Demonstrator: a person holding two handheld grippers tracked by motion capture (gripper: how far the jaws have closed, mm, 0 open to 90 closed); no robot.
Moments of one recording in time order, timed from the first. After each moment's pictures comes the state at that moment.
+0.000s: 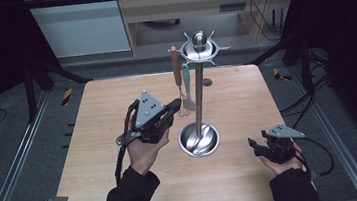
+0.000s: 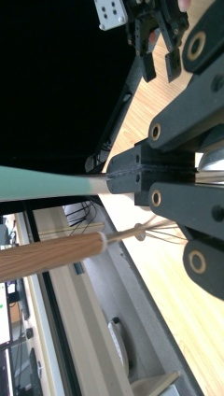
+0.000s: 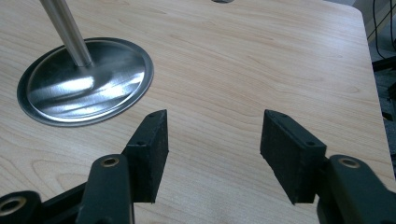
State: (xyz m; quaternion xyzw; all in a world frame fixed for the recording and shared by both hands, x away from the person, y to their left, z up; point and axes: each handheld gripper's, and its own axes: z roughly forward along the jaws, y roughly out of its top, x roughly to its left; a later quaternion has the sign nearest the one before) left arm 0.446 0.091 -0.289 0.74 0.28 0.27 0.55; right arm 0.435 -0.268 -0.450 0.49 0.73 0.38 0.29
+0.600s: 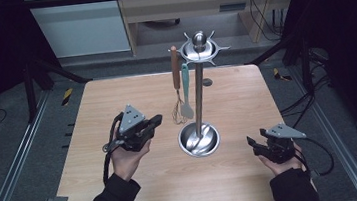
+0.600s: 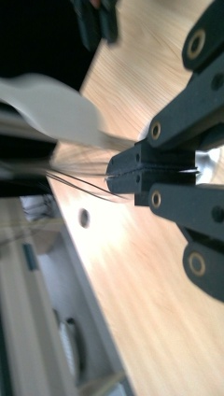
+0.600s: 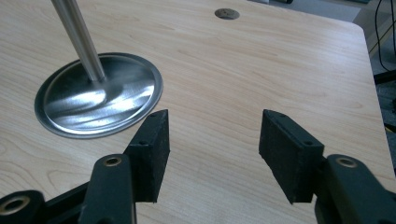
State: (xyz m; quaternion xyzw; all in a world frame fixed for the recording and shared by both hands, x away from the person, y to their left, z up) left arm 0.463 0.146 -0.349 0.77 0.33 0.24 0.50; right arm 0.433 -0.264 -0.443 0.47 0.73 0.40 0.29
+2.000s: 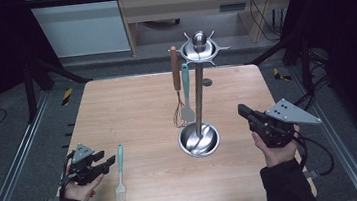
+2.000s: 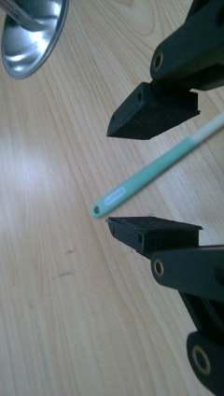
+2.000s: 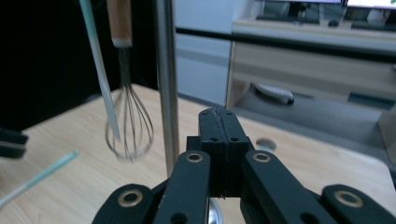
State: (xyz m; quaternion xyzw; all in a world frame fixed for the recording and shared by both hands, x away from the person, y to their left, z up) left arm 0.443 0.293 -0.454 0.76 0.47 0.21 0.39; right arm 0.414 -0.213 -0.320 0.38 0.68 0.54 0.32
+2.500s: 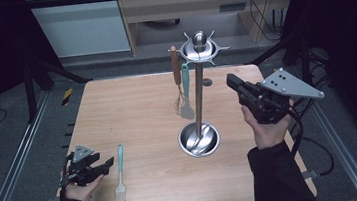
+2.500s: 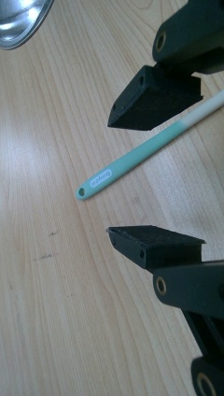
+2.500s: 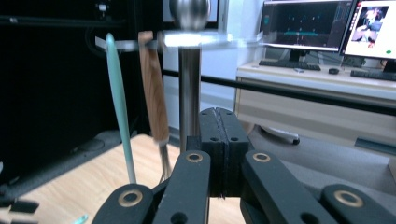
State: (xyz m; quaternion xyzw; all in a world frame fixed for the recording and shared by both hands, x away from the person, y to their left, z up) left arm 0.443 0.295 -0.458 0.76 0.50 0.22 0.36; right arm 0.427 -0.183 -0.247 0.35 0.64 0.60 0.34
